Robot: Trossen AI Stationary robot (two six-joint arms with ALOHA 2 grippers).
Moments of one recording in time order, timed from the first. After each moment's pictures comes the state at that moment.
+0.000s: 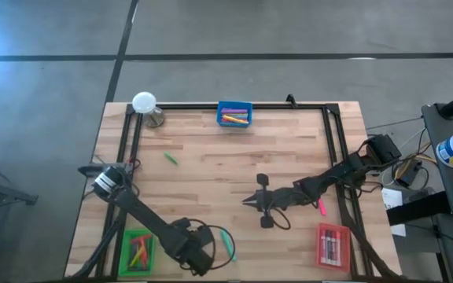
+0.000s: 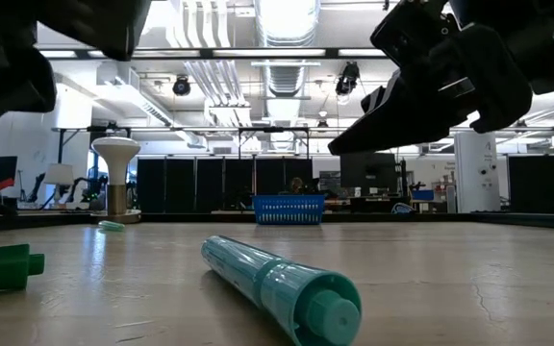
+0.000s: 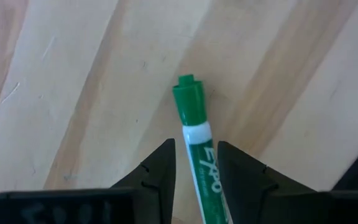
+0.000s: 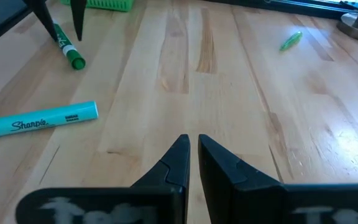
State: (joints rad) left arm -0.68 2.01 1.54 -0.94 -0.05 -1.17; right arm 0.36 1.67 0.62 0.57 0.32 0.08
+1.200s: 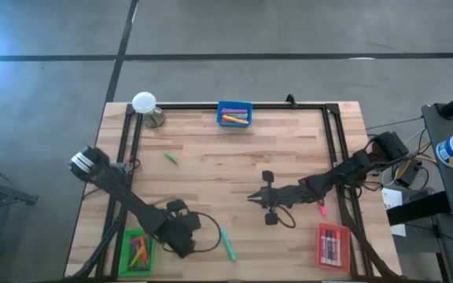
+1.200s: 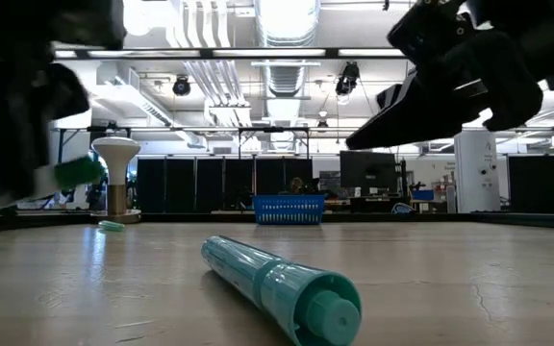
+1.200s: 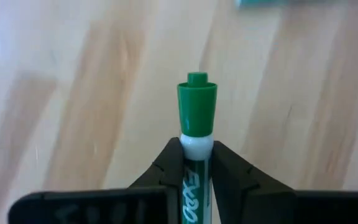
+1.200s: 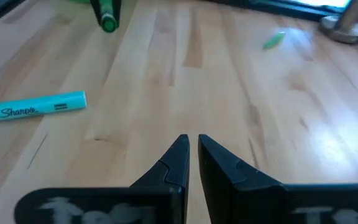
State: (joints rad) left arm -0.68 1.72 1.14 -0.70 -0.27 -0.94; right arm 0.36 1.59 0.57 0.54 0.35 0.06
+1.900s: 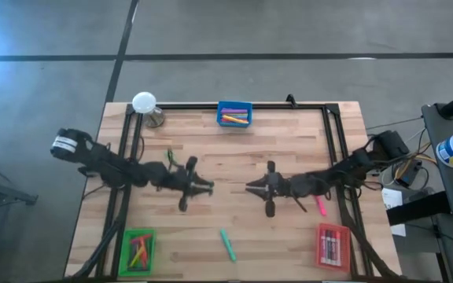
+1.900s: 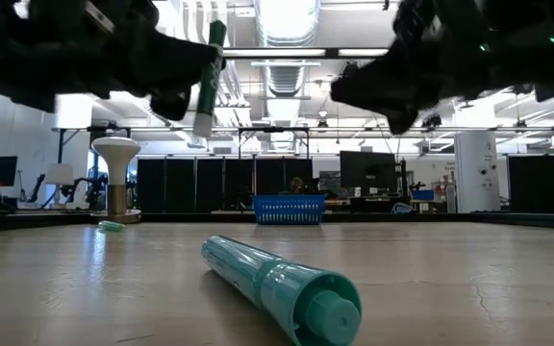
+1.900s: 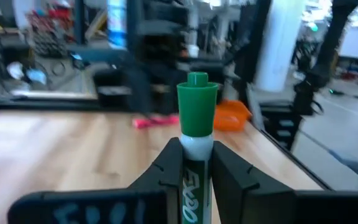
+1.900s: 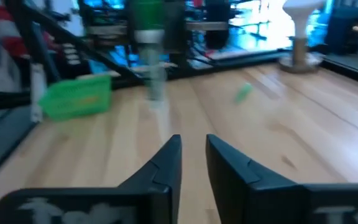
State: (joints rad) left arm -0.19 1.39 0.32 1.13 -0.03 -0.09; right arm 0.30 1.57 0.44 0.98 0.39 0.23
